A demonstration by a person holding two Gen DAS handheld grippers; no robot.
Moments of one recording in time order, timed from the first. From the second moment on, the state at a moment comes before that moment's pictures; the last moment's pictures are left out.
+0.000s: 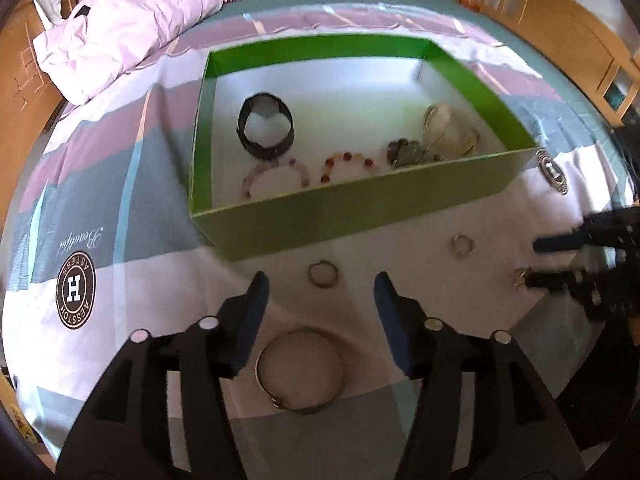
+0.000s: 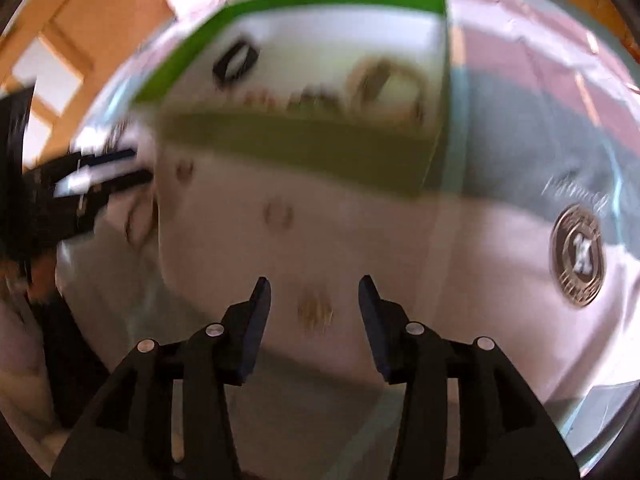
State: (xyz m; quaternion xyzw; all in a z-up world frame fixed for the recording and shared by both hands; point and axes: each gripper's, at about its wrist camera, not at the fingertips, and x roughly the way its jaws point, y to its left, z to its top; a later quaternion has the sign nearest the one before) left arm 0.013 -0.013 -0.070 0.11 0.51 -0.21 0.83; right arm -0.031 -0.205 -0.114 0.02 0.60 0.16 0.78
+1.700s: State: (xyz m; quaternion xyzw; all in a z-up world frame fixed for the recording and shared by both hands) left arm 0.013 0.000 -0.080 0.11 0.51 -0.19 0.83; right arm 0.002 -0.232 -0.114 0.12 0.55 0.08 0.82
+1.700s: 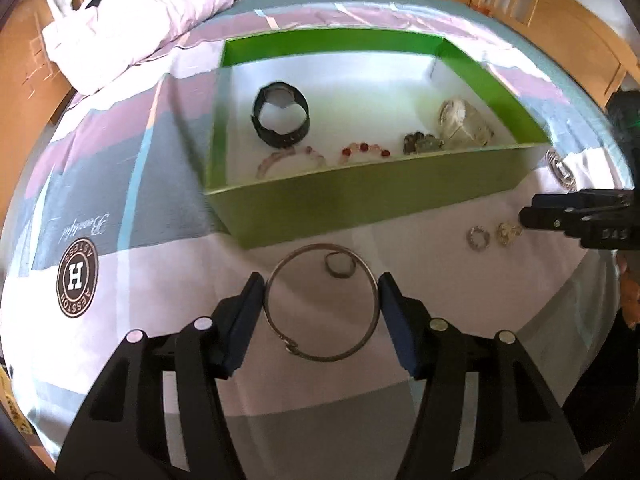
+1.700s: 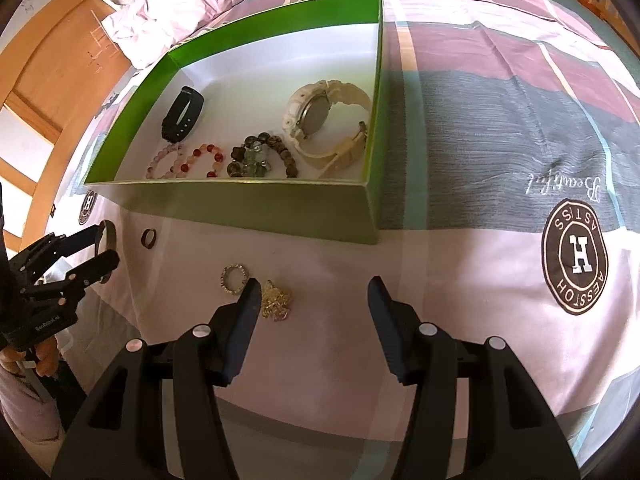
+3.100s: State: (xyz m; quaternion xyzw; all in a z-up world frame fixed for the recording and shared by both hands) left arm 0.022 -0.004 -0.115 0.14 0.56 -0.14 0.80; right arm -0.010 -0.187 -0.126 -0.02 0.55 0.10 0.83
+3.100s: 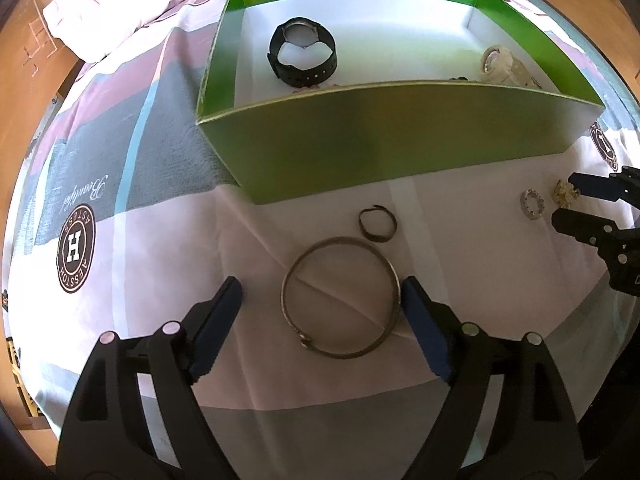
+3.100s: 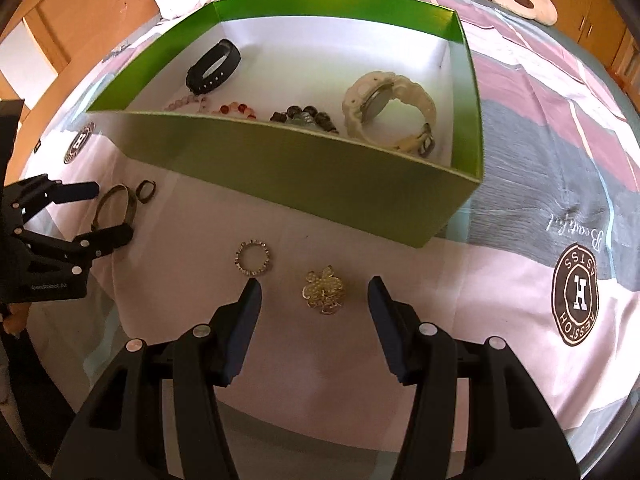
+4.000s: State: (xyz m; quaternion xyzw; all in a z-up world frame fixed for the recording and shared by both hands) left arm 0.020 -0.004 -0.118 0.14 0.57 -0.15 0.80; right arm -0.004 -0.170 -0.132 -0.06 0.54 0.10 0.83
